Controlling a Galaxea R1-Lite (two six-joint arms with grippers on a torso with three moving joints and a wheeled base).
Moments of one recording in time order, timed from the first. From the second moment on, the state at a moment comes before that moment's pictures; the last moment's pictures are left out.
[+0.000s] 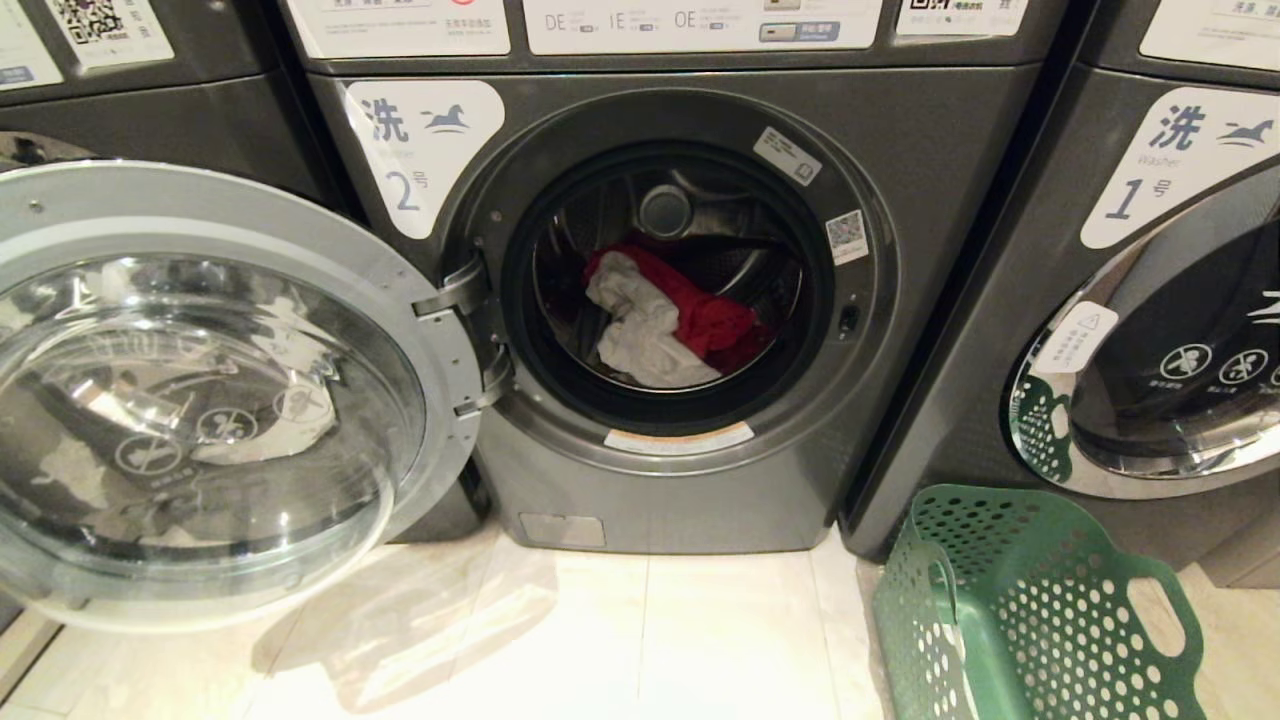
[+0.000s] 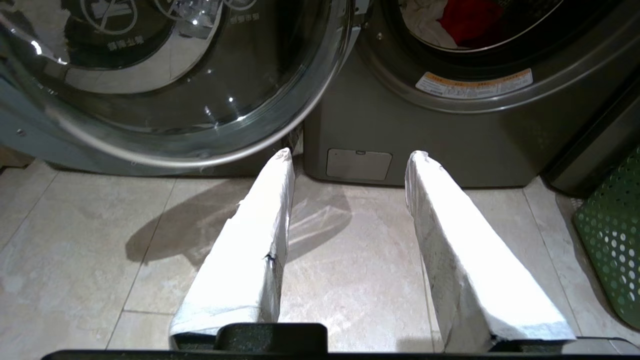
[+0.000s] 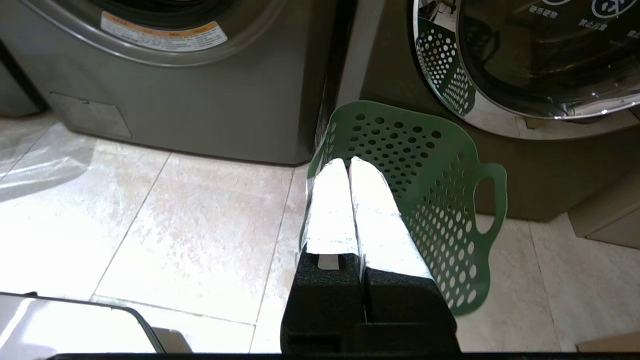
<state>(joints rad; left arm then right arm) 0.00 0.00 0.00 -0.02 0.00 -0.02 0.00 0.00 0.00 0.04 0.03 -0.14</state>
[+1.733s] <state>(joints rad) 0.43 1.51 -1.61 0.00 -0.20 -0.15 0.00 0.00 0.00 0.04 0.02 -0.09</state>
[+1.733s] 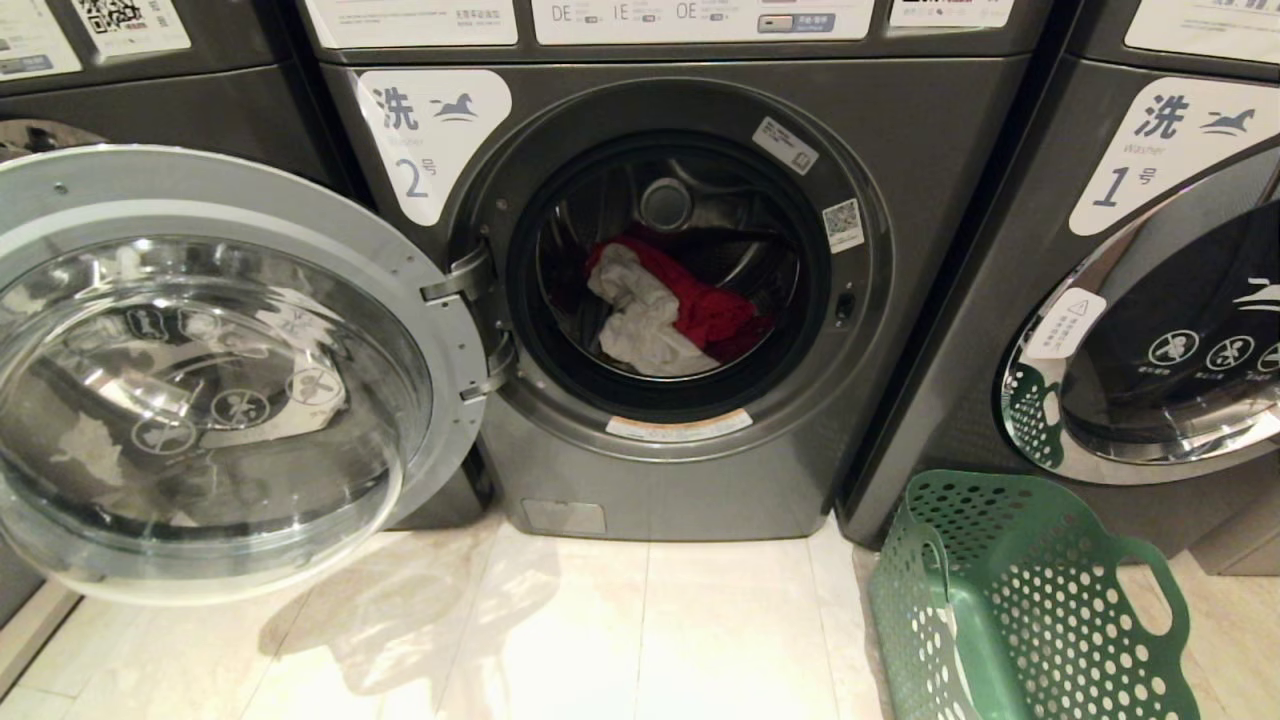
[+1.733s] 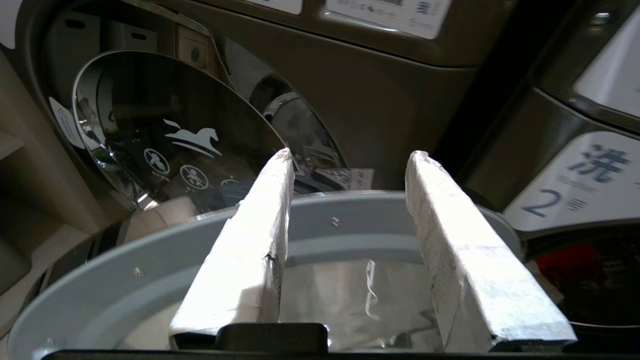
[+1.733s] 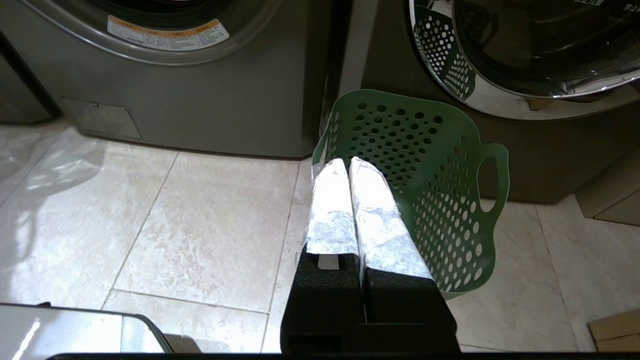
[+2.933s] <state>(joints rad) 0.48 1.71 -1.92 0.58 -0.39 -0.17 0.00 0.00 0.00 0.04 0.02 -0.08</state>
